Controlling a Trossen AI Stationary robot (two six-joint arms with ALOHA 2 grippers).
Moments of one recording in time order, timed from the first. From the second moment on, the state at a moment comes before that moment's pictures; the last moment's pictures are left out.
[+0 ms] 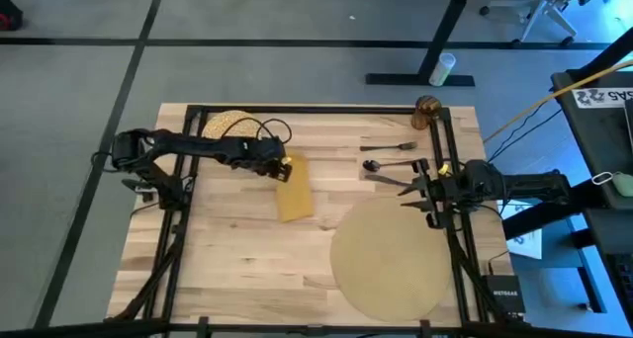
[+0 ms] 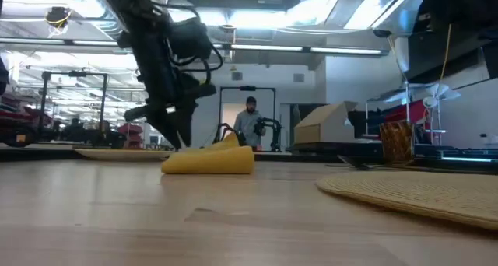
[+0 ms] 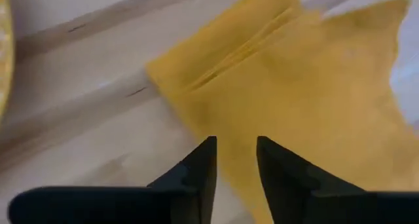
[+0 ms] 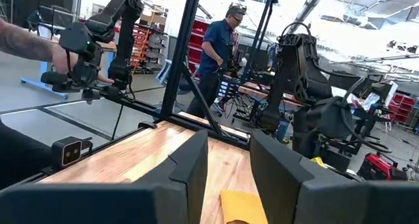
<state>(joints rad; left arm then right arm) 0.31 1.56 0.84 -0.40 -0.16 -0.83 0.06 0.15 0.11 0.18 -0.29 -0.22</state>
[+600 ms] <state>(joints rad) 0.37 1.56 0.84 -0.40 -0.16 -0.81 0.06 0.15 0.11 0.18 -0.29 -0.22</state>
